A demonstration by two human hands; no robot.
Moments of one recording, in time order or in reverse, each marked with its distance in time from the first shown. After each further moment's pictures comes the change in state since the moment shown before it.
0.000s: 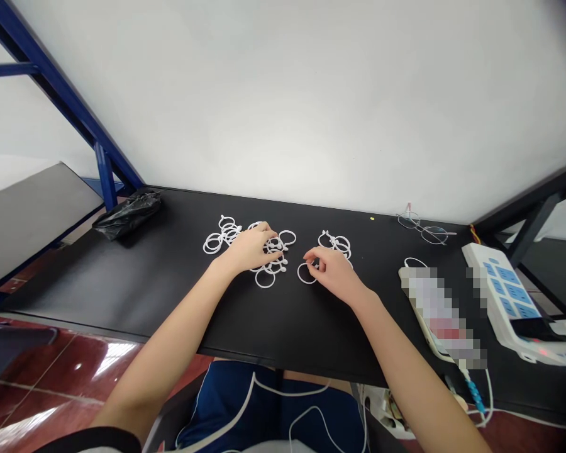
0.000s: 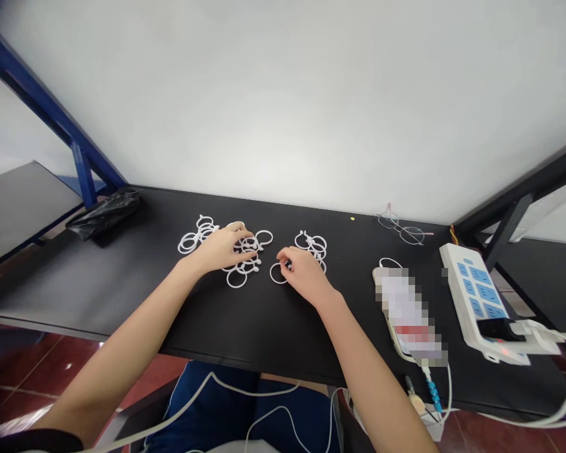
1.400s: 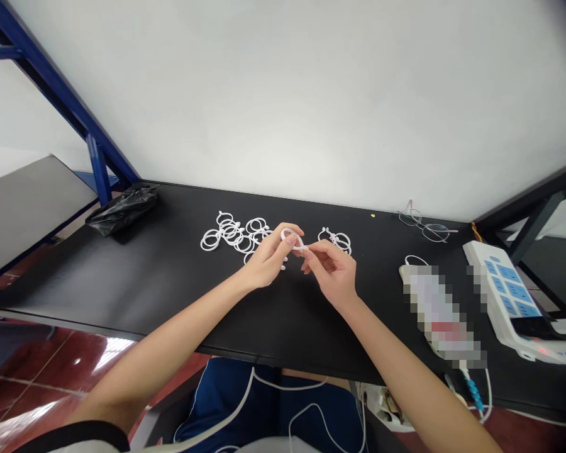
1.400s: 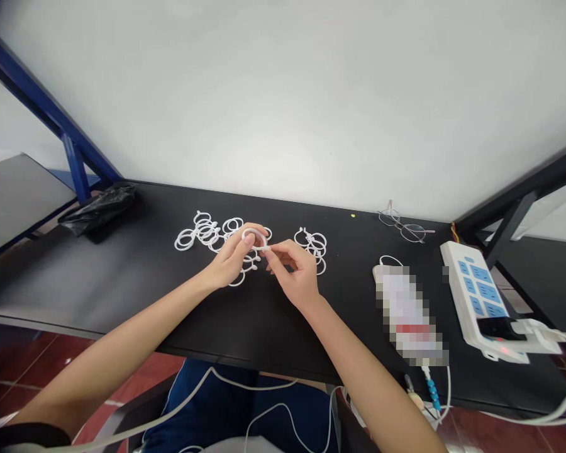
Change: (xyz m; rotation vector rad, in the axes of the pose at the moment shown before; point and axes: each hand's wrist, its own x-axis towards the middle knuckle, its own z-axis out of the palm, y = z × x) left_hand -0.013 0.054 0.010 -1.076 0.220 0.117; right_hand -0.008 -0.032 0.020 0.681 0.413 -0.159
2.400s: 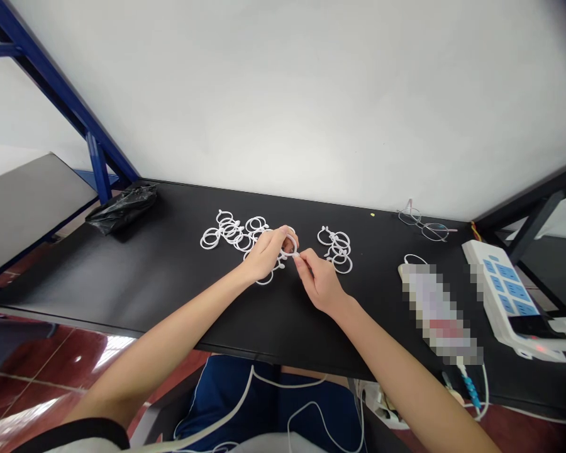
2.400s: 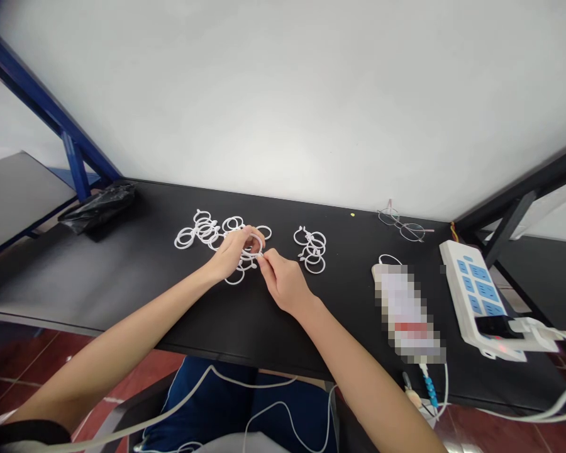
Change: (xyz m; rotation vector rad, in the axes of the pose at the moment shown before) left_hand 0.010 -0.007 -0.003 0.008 0.000 -0.128; right_hand -0.008 0.006 0.003 -0.489 -0.252 -0.112
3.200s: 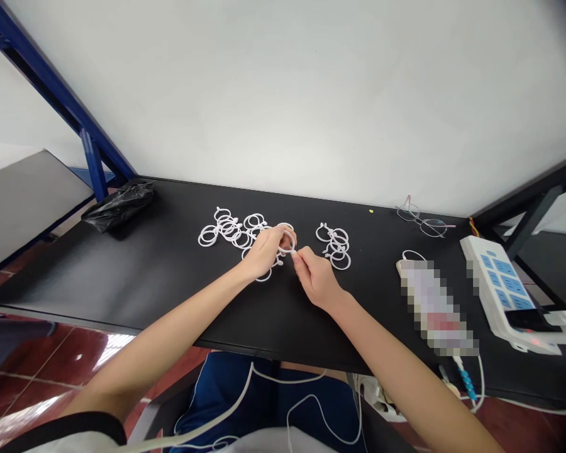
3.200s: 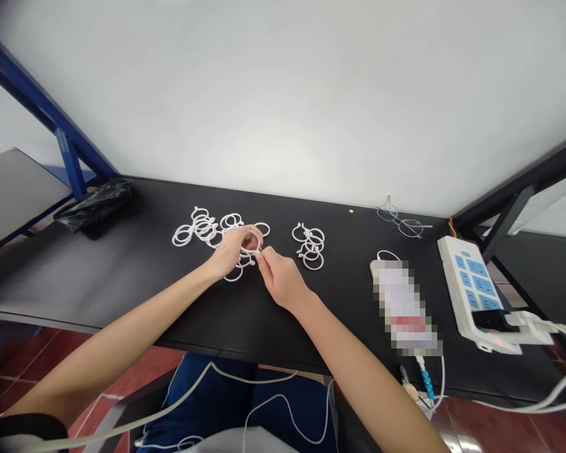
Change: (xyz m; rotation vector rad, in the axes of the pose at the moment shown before) left_hand 0.001 -0.002 0.005 -0.089 0.035 -0.038; right_hand 0.000 0.002 0.004 0.035 -0.020 -0.005
